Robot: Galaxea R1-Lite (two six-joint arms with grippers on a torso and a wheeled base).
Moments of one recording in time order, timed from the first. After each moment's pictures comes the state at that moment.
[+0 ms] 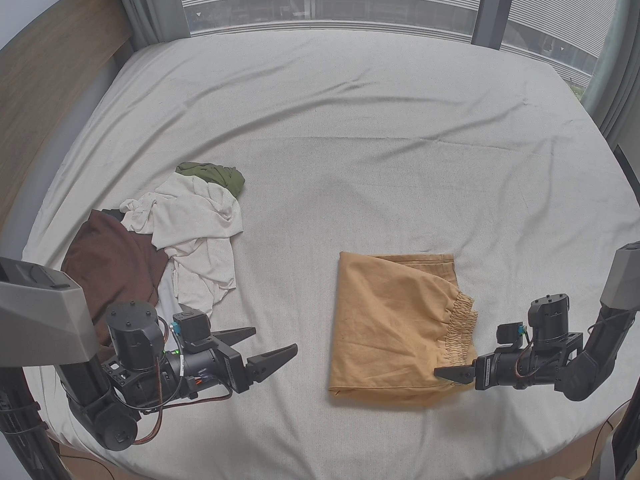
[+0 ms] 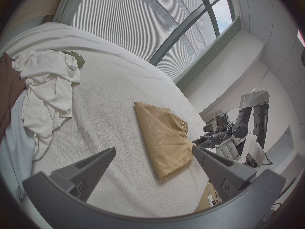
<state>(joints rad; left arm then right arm) -0.44 2.06 -0.25 -1.55 -0.40 -0.29 0.23 2.05 -0.30 -1.02 0.46 0.21</state>
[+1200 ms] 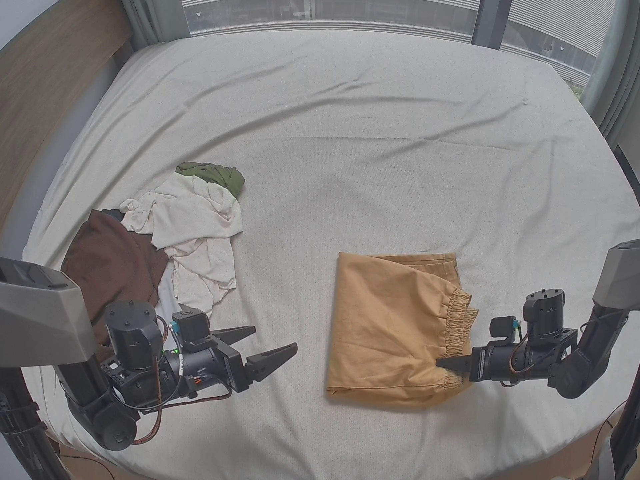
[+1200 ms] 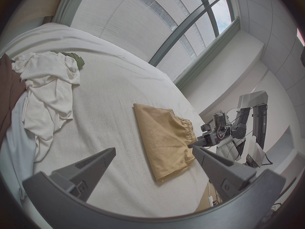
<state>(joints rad) -0.44 2.05 -0.25 -1.55 -0.39 -0.29 0.24 2.08 -0.34 -1.08 0.59 0.37</state>
